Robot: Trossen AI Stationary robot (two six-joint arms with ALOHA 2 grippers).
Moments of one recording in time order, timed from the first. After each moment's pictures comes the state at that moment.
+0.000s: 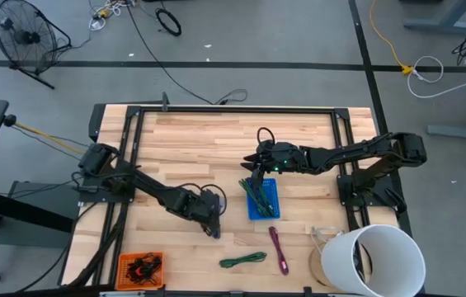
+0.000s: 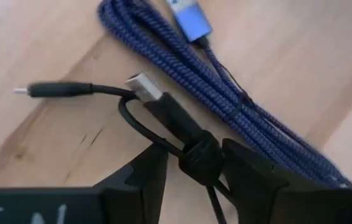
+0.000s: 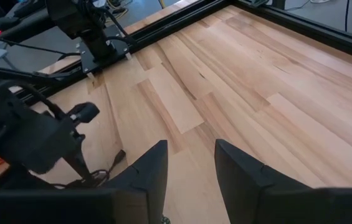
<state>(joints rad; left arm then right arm) -0.37 1.80 0.99 -0.40 -0.20 -1.07 -0.06 1.48 0.77 0.27 0.14 0.40</state>
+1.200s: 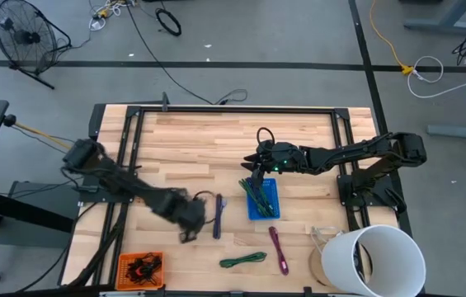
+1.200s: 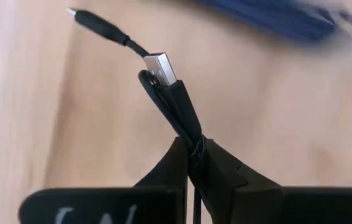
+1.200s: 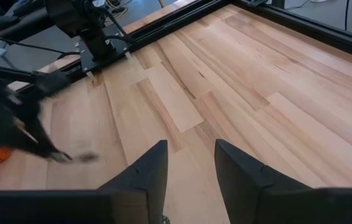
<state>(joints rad) -0.45 1.65 1.01 -0.70 -0.14 -0.71 -0.06 1.48 0.77 0.27 0.14 0.40</state>
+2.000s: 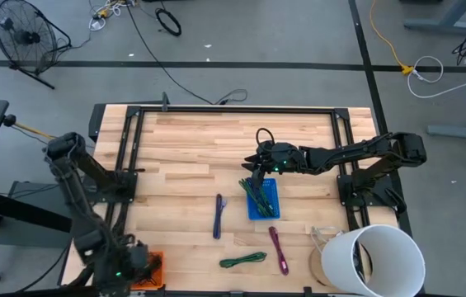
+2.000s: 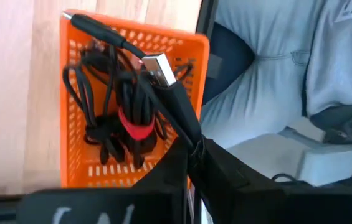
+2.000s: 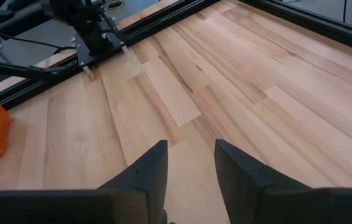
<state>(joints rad) -1.14 1.45 1.13 -0.77 -0.02 -1.35 -0.06 1.48 0.77 0.24 0.14 0.41</state>
